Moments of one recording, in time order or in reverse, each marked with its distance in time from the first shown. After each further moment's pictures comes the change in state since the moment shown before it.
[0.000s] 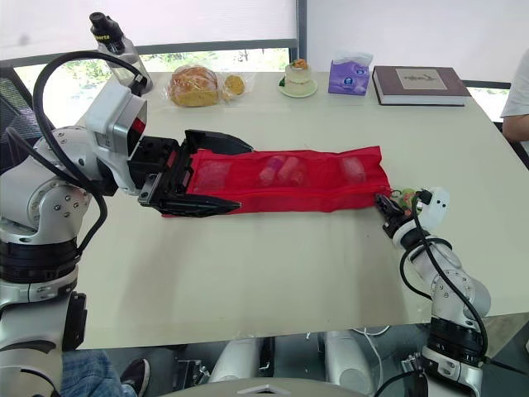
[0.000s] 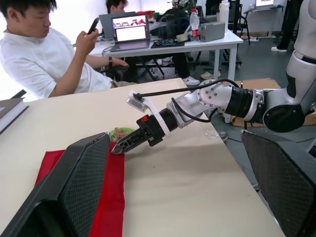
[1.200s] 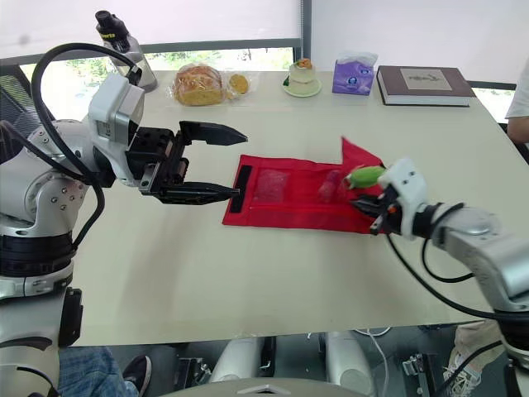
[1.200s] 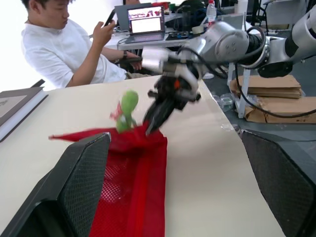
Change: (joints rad) left arm -0.028 0.025 -0.006 0.047 0.027 -0.009 0.024; right arm -0.094 -0.628 0.490 -0.274 -0.172 0.007 0.417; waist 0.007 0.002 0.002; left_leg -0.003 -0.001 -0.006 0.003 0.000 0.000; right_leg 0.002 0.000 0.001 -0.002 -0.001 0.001
